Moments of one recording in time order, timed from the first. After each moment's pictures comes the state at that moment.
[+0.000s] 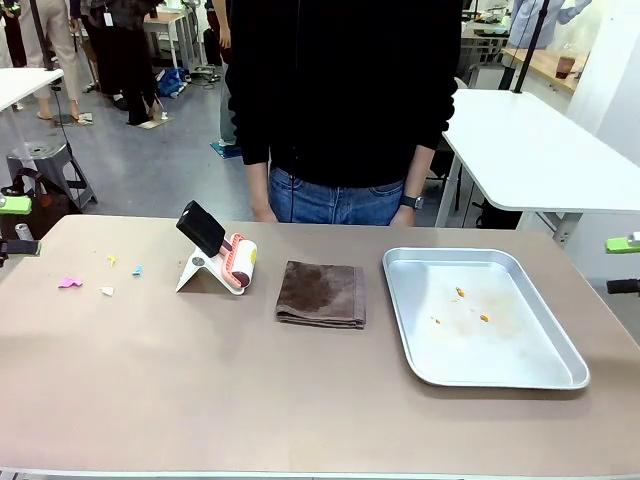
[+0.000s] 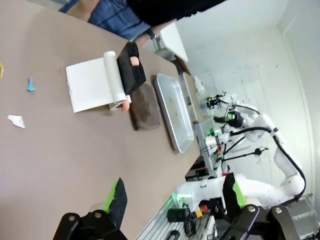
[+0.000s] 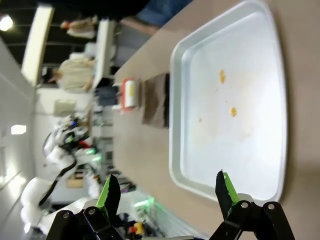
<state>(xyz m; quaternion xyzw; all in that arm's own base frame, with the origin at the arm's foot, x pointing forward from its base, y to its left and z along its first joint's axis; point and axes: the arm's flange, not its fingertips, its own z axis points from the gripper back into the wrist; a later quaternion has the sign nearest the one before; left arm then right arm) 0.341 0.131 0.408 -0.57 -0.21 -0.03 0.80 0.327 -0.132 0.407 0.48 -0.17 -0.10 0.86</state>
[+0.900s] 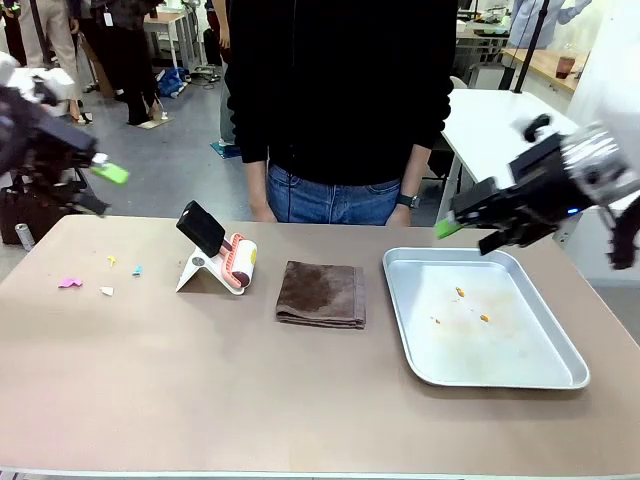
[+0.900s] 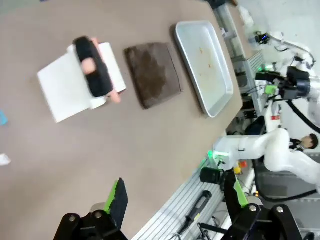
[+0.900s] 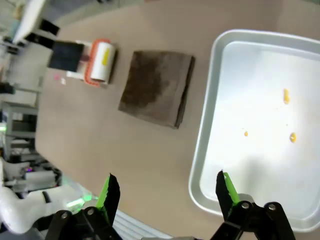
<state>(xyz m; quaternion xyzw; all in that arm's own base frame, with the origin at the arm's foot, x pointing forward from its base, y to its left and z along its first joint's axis) 0.435 -0.017 0.492 -0.42 -0.08 -0.16 0.89 0.344 0.156 0.480 0.25 -0.18 0.06 0.95</state>
